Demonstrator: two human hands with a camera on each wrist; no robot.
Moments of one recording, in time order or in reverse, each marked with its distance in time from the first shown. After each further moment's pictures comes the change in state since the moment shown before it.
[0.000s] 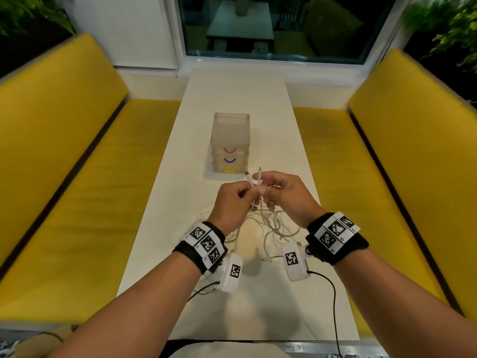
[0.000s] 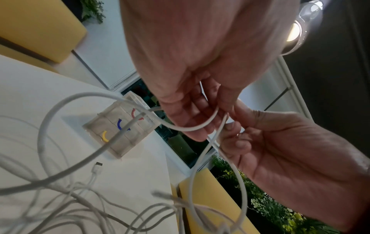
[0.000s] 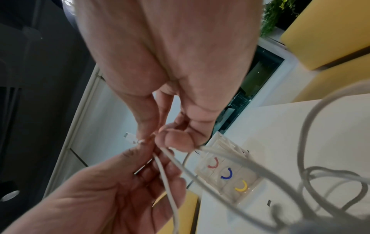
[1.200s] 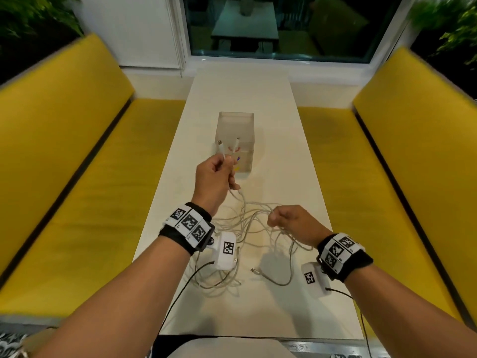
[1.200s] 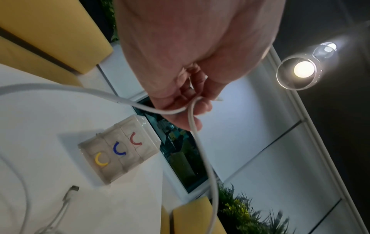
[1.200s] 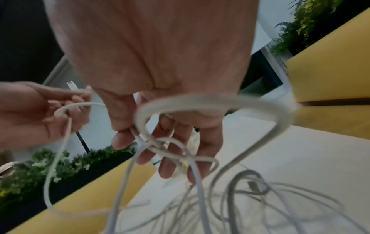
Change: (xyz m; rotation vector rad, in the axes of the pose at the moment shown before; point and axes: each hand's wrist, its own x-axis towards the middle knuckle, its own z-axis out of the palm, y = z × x) left_hand 0.020 0.028 -0.037 -0.134 0.211 -0.006; right_hand -0.024 0.067 -0.025 -0.497 -0.165 0.121
